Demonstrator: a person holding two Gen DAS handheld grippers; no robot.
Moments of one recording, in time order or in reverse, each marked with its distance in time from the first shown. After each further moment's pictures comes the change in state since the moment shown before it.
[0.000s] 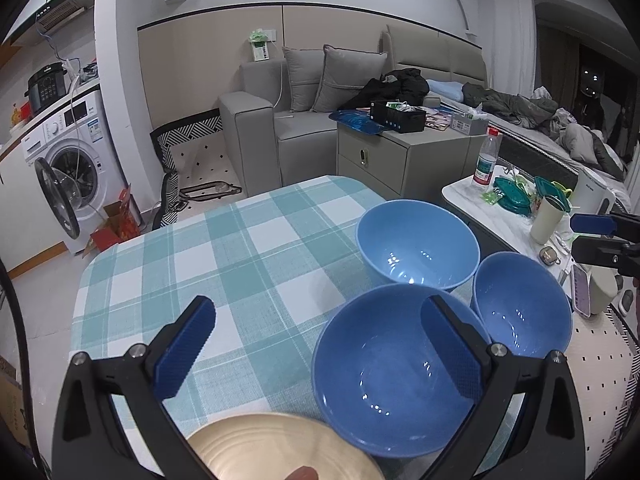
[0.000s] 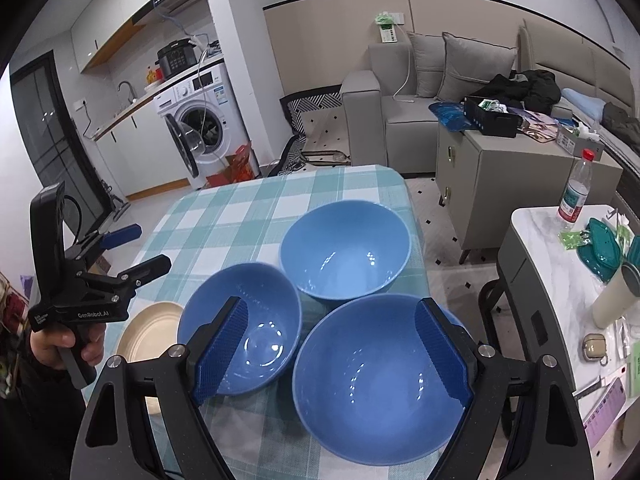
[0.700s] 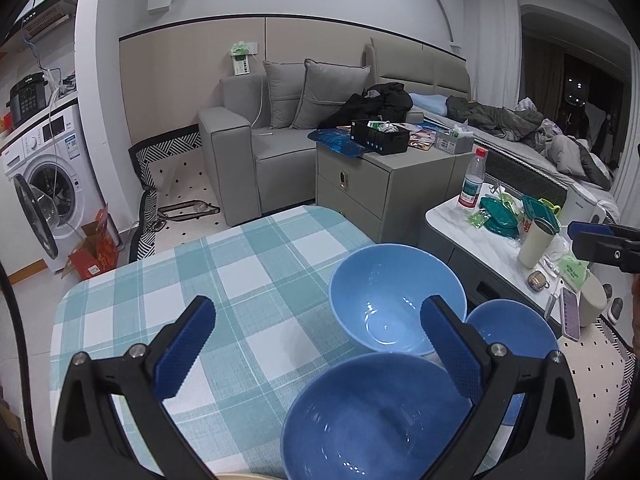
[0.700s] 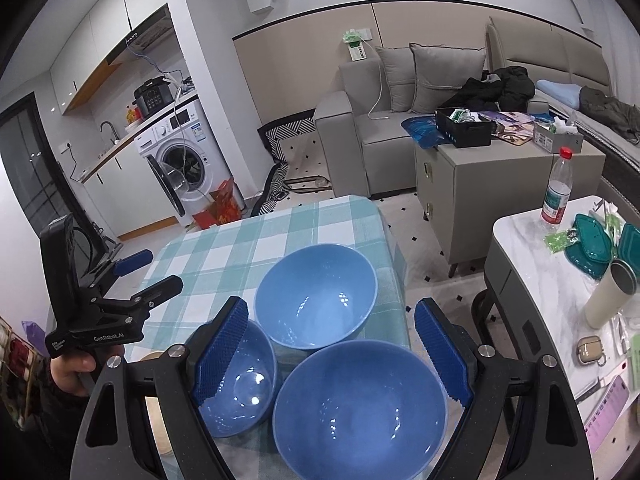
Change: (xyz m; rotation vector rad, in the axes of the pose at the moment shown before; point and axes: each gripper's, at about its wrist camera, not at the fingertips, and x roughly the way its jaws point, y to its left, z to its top) left arm 0.032 -0.013 0.049 0.010 -0.048 -0.067; right arm -0.007 -0.034 0.038 0.093 -0.066 -0.023
